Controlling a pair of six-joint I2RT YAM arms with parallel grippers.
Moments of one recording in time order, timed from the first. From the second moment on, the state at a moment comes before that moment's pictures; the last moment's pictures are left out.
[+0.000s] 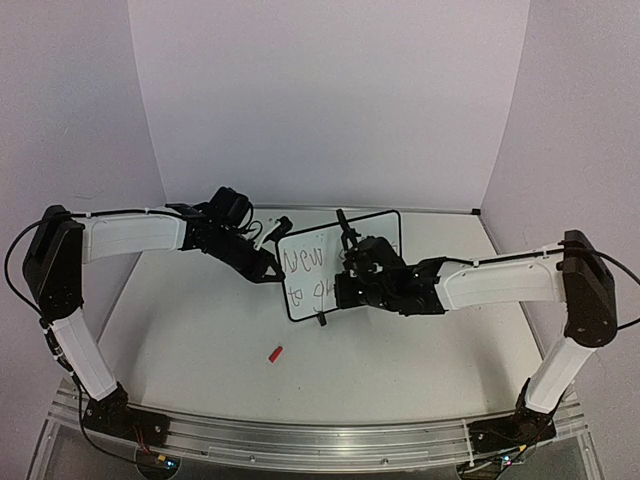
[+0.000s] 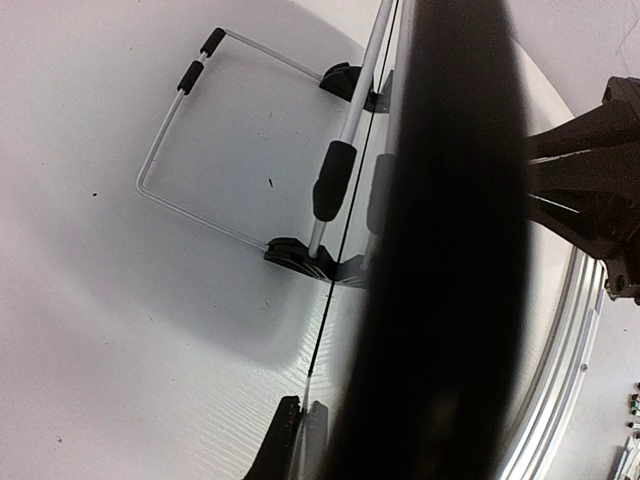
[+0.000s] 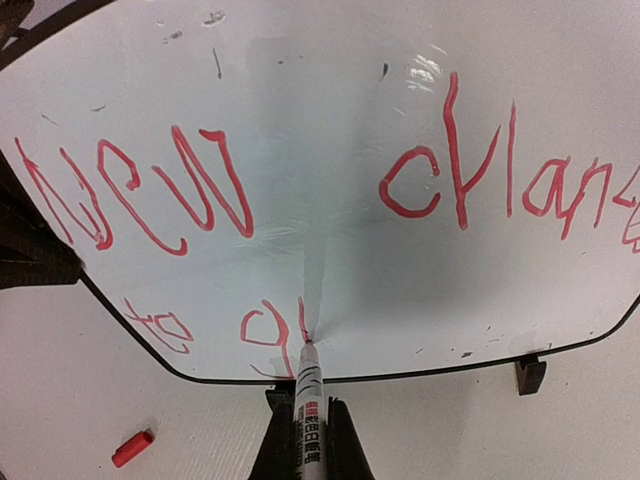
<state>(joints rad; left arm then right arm) -0.64 1.73 1.26 -0.45 0.48 0.03 0.98 1.73 1.11 -0.08 0.36 0.52</state>
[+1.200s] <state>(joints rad) -0.64 1.73 1.26 -0.45 0.48 0.03 0.97 1.67 1.11 -0.07 0.42 0.55</state>
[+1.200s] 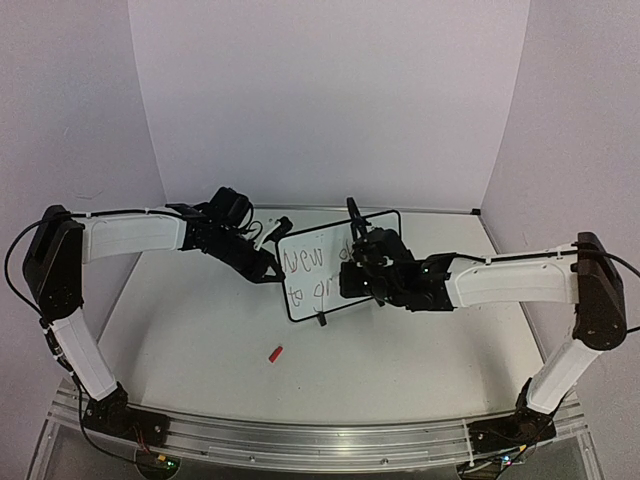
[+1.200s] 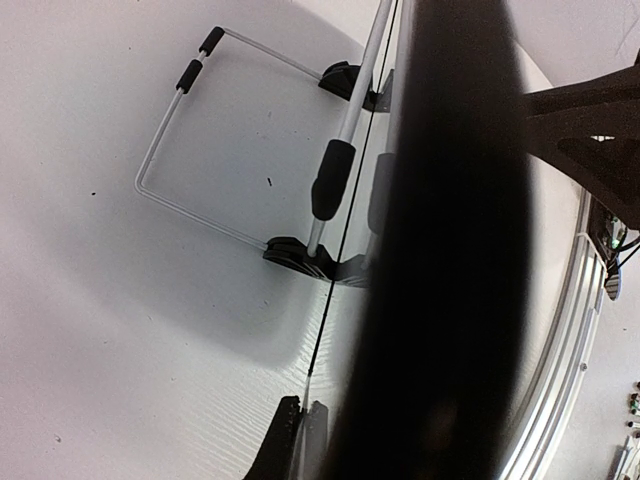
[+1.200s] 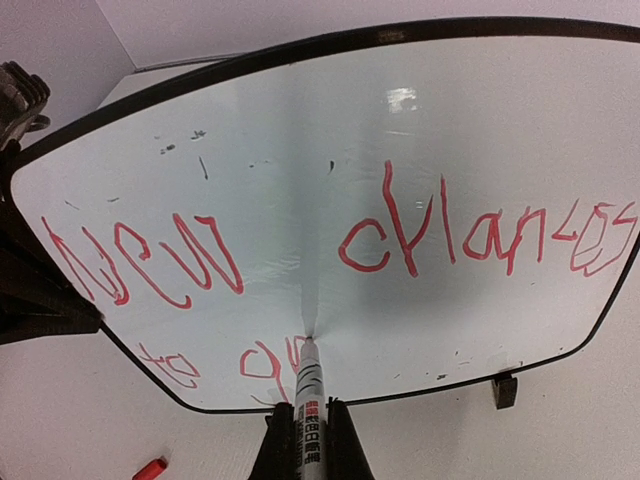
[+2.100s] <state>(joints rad) -0.64 1.73 1.26 -0.45 0.48 0.03 0.94 1.54 1.03 -0.09 0.41 0.57</state>
